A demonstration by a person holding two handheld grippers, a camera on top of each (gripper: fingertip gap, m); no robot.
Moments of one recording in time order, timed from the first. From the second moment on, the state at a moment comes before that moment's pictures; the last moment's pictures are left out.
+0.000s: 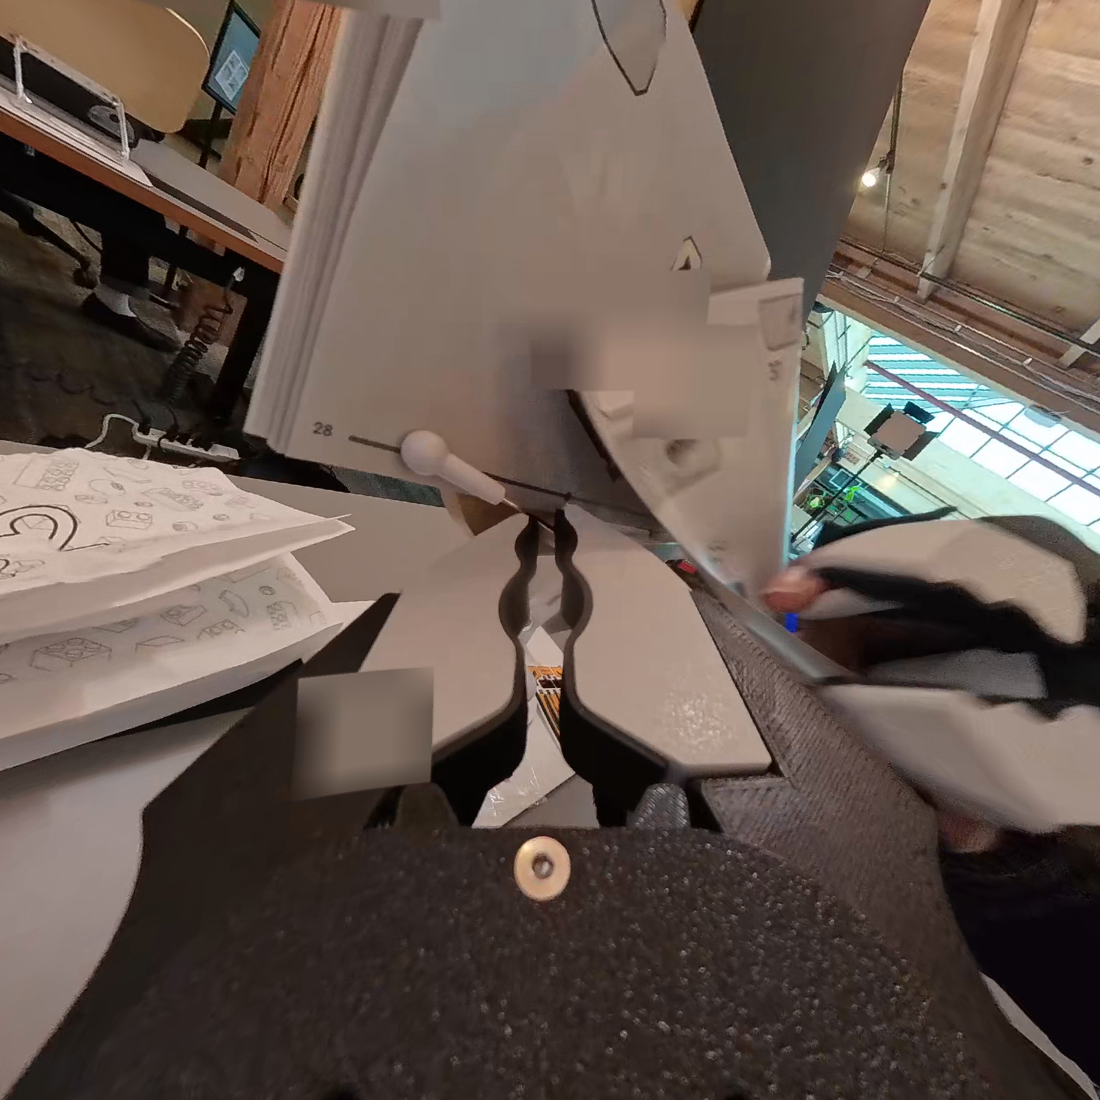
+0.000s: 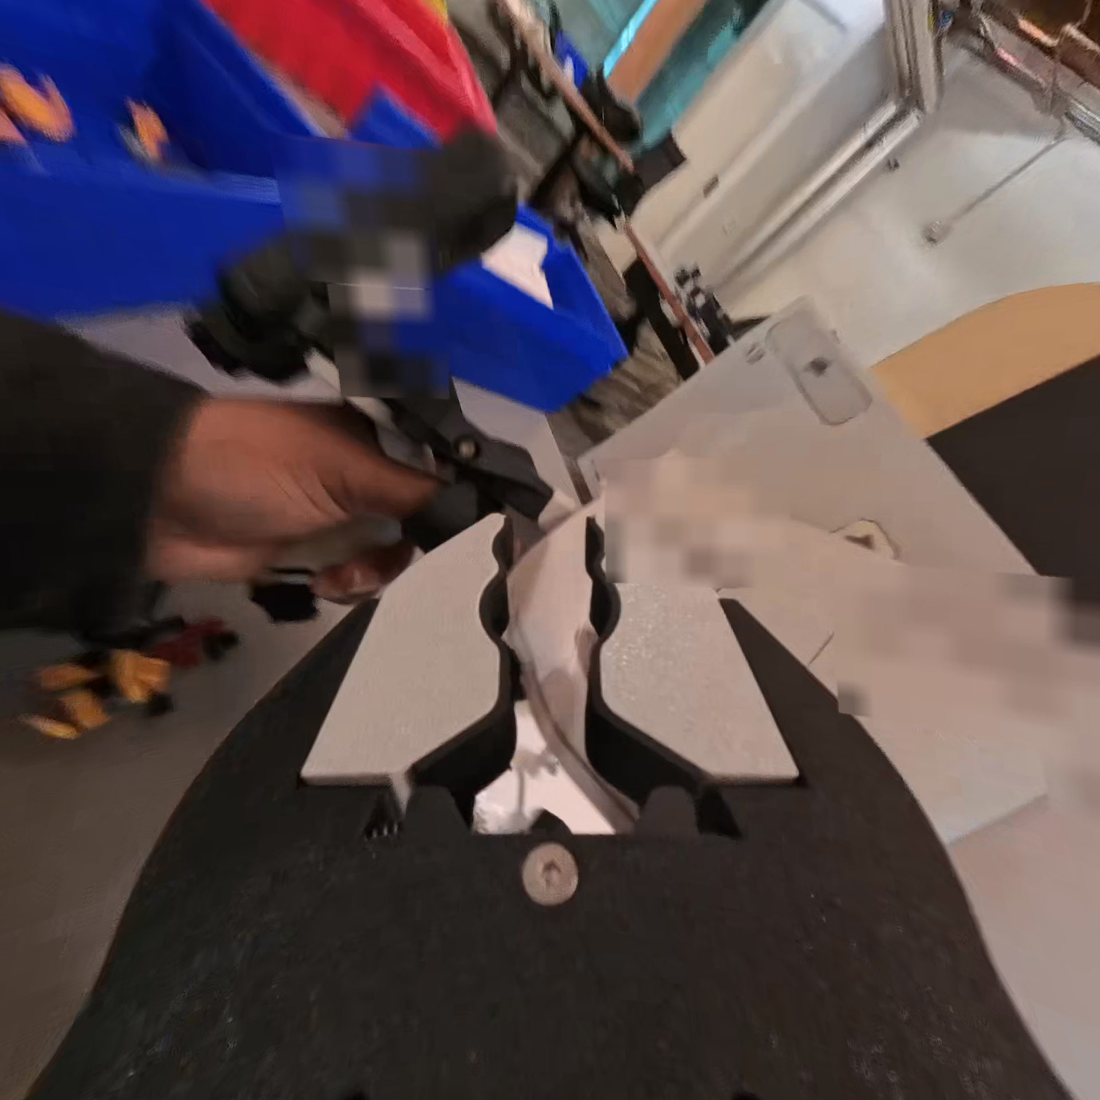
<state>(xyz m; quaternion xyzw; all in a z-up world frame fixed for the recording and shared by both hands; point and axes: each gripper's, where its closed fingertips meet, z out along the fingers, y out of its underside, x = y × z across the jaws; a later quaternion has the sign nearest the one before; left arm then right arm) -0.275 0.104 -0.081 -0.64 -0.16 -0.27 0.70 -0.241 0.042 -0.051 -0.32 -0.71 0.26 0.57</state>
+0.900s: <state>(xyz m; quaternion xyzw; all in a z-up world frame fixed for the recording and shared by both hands) -0.272 0.097 -0.087 -0.56 -0.19 -0.35 0.73 -0.213 0.172 -0.044 -0.37 -0.69 0.10 0.61</state>
